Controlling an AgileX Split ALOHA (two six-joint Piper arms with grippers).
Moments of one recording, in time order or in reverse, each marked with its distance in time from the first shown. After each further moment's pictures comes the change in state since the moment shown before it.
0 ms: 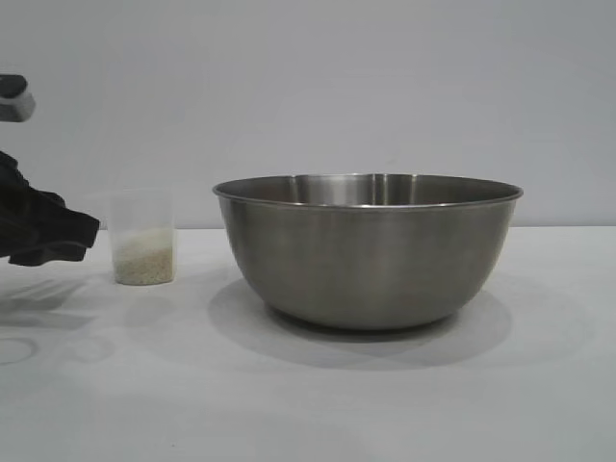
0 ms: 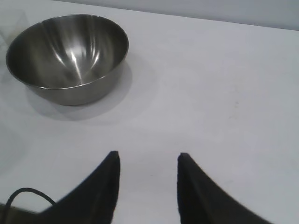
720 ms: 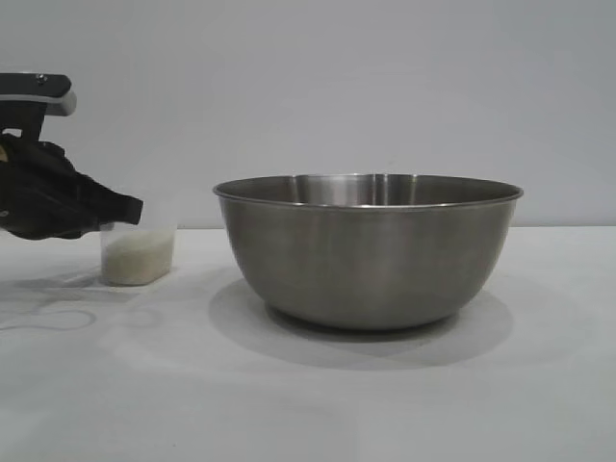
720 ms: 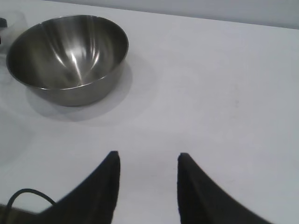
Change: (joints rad) left arm 0.000 0.044 -0.153 -0.001 -0.020 0.000; right arm 0.000 0.000 0.000 0.000 0.000 0.002
